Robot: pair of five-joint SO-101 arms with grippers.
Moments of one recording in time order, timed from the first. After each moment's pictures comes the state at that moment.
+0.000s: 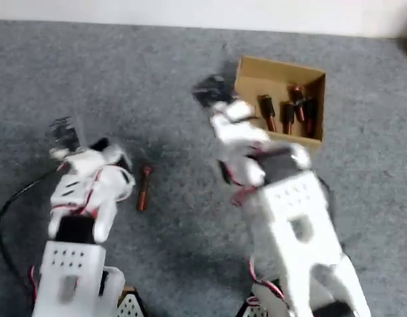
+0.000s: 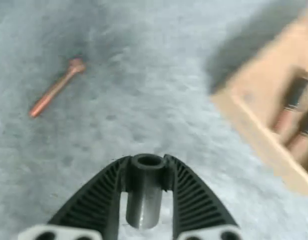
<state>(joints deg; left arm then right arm) -1.5 -64.5 67.9 34.4 21.3 -24.6 -33.8 20.2 75.9 18.2</state>
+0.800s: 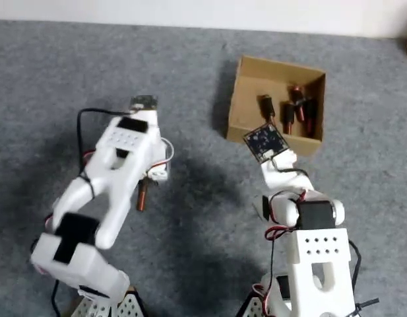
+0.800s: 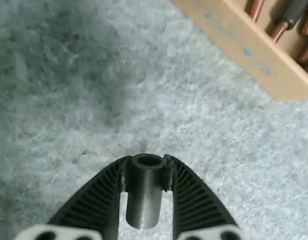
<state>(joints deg) 7.8 6.3 20.6 71.3 21.2 -8.0 -55.6 52.5 71.3 28.6</state>
